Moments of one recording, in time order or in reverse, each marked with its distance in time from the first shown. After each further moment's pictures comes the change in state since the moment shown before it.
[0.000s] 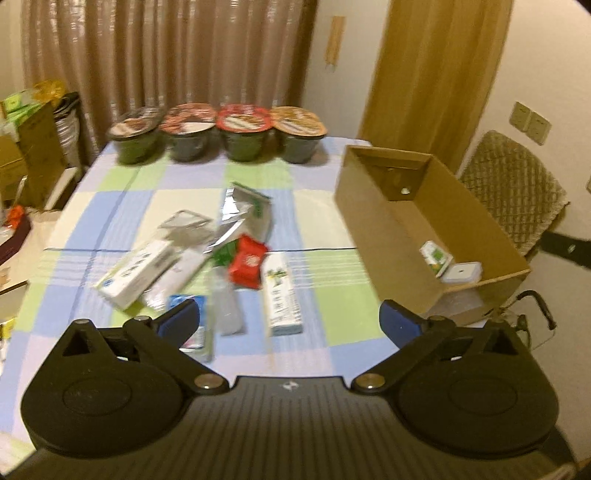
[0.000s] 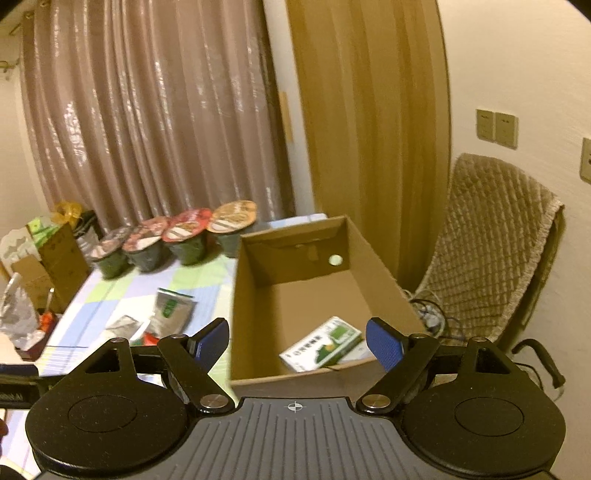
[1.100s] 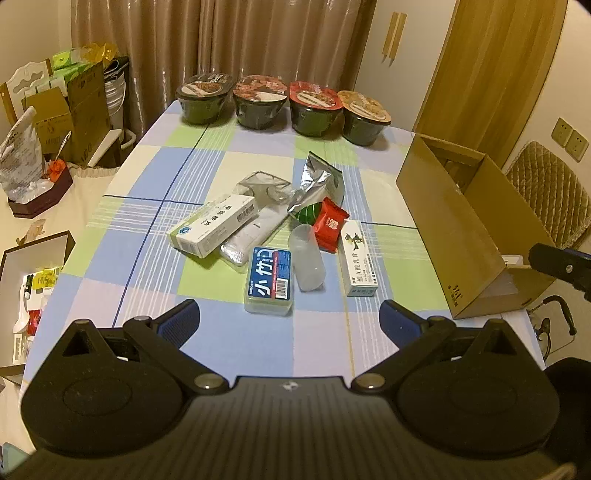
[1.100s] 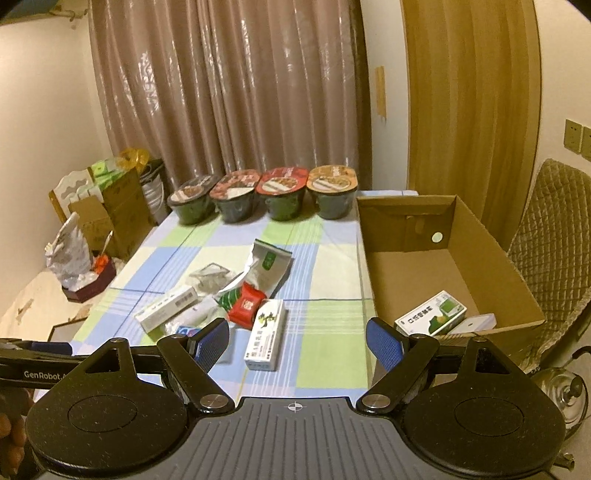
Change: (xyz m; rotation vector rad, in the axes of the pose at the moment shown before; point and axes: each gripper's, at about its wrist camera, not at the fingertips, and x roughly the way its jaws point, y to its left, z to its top) left arm -0.020 0.072 -0.036 -0.109 0.050 0.065; right arm 0.014 0.113 -0.039 -0.143 0.111 0.162
